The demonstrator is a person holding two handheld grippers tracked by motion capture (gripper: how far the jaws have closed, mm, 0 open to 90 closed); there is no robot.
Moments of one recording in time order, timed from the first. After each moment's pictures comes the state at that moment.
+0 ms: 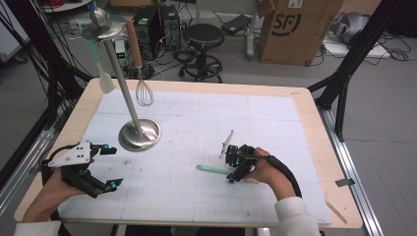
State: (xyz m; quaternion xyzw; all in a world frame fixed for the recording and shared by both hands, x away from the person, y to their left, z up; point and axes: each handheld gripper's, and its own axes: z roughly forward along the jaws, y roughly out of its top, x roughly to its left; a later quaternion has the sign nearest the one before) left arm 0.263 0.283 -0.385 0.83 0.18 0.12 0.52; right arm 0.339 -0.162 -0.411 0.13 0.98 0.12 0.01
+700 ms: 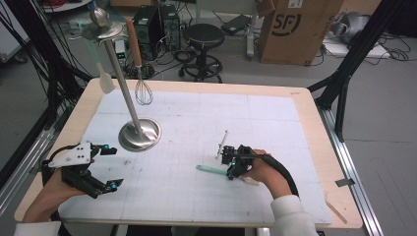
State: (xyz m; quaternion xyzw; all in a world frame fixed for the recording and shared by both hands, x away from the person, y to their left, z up) left arm 0.262 0.282 -0.385 0.83 0.18 0.11 0.52; right arm 0.339 -0.150 -0.410 0.13 0.99 0.08 0.00
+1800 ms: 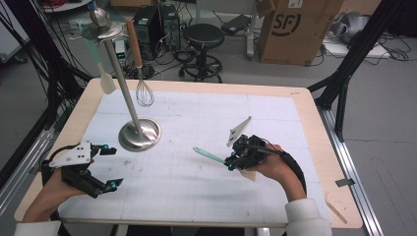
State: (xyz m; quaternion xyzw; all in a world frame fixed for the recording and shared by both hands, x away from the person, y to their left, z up) left arm 0.264 0.284 -0.387 0.83 0.18 0.12 0.52; right arm 0.327 -0.178 -0.347 0.13 0.96 0.26 0.01
